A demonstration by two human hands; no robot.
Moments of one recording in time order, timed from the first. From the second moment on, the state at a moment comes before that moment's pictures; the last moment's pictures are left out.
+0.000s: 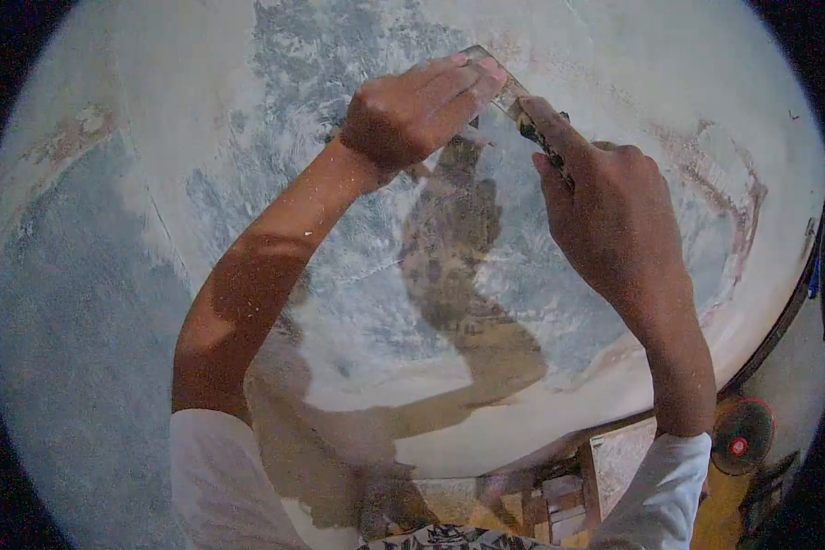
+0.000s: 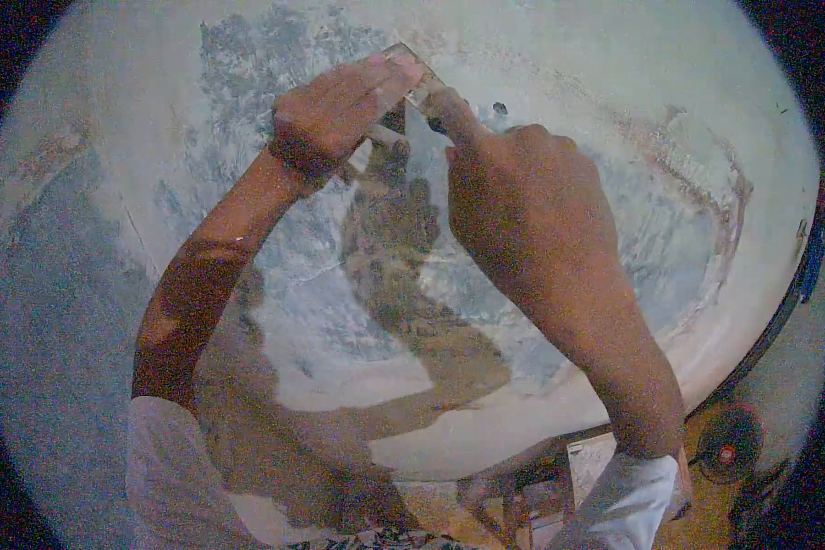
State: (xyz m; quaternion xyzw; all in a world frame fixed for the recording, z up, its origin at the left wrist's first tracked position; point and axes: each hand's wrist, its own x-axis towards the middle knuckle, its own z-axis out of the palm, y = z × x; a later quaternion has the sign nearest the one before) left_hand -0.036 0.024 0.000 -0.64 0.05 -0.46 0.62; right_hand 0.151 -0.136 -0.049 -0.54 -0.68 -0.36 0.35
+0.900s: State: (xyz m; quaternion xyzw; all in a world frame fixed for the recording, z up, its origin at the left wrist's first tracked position) left_hand -0.038 0.027 -0.007 -0.70 0.02 -0.45 0.55; right_hand 0.154 -0.137 -0.045 -0.54 -0.69 -0.35 0.34
